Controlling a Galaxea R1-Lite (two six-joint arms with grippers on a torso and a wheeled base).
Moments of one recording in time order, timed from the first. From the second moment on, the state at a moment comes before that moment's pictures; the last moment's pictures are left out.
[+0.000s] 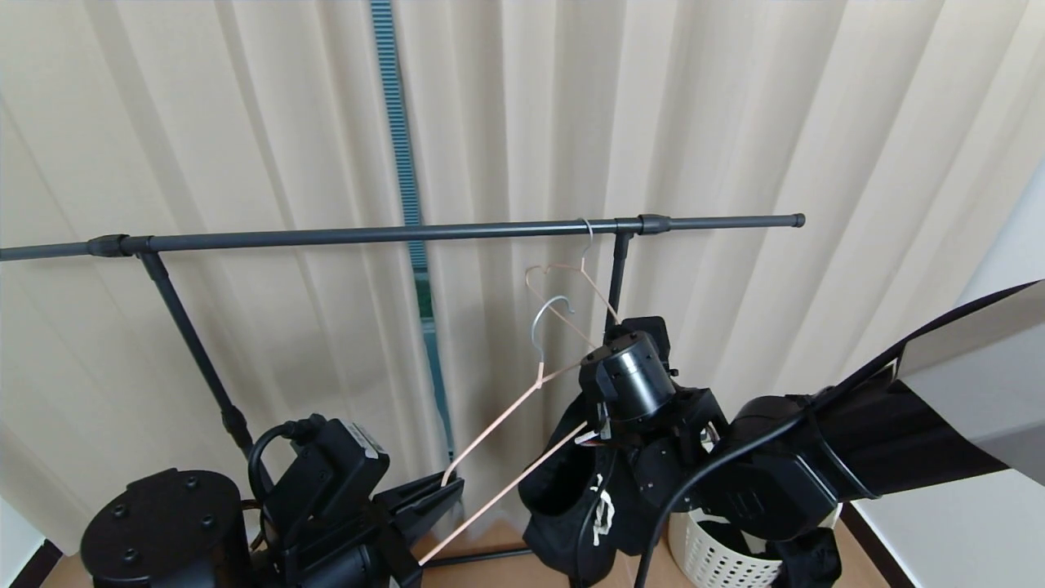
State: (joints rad) left arm -0.74 1.69 -0.12 -1.33 0.00 0.08; right arm 0.77 2.07 -1.07 -0.26 -0.84 0.46
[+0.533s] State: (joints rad) left arm -0.74 1.69 -0.12 -1.33 0.00 0.08; right arm 0.76 2.11 -1.10 -0.26 -0.84 0.49
